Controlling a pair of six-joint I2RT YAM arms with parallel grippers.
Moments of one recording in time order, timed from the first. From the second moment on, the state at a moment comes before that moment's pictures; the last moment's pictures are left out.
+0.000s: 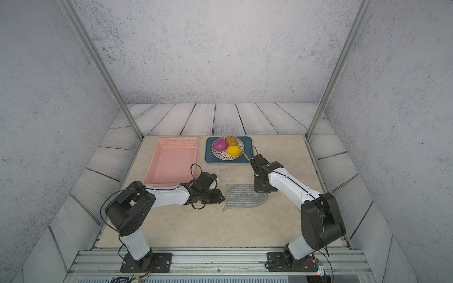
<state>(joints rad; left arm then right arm) -0.75 1.78 0.88 -0.04 0.28 -0.69 0.45 1.53 1.12 -0.95 0.24 0.47</state>
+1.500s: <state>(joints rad) -0.77 1.81 0.88 0.03 0.35 -0.73 0.65 1.68 1.15 -0.68 -0.17 0.68</state>
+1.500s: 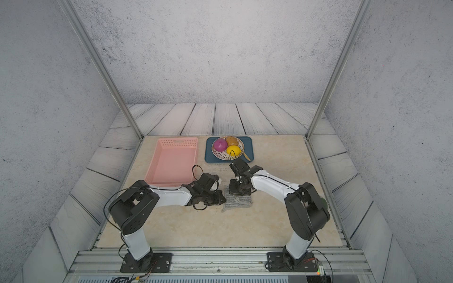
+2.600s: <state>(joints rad) -0.76 1.81 0.82 0.13 0.36 -0.77 0.67 1.78 1.16 -0.57 -0.26 0.73</state>
